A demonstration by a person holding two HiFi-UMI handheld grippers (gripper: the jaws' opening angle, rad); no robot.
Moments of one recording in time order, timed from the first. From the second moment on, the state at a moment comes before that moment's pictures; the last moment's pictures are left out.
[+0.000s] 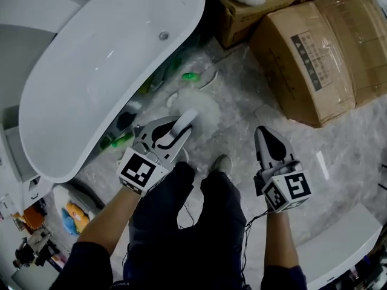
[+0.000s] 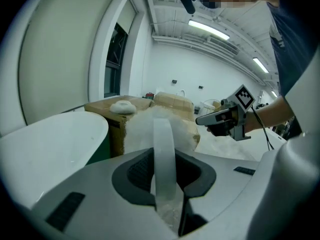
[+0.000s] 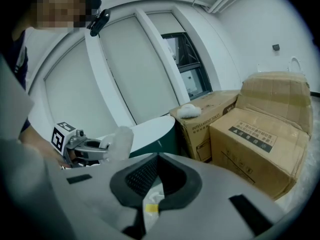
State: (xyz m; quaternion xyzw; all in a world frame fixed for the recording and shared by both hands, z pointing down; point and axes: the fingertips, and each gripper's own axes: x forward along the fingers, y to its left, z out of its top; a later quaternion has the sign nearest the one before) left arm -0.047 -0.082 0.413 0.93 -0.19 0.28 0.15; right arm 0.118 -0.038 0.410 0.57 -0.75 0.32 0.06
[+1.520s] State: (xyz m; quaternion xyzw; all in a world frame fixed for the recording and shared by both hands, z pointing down) left arm -0.030 -0.108 1.009 0.84 -0.06 0.53 0.11; right arm 0.141 -0.074 0.841 0.56 -0.76 0.31 0.09
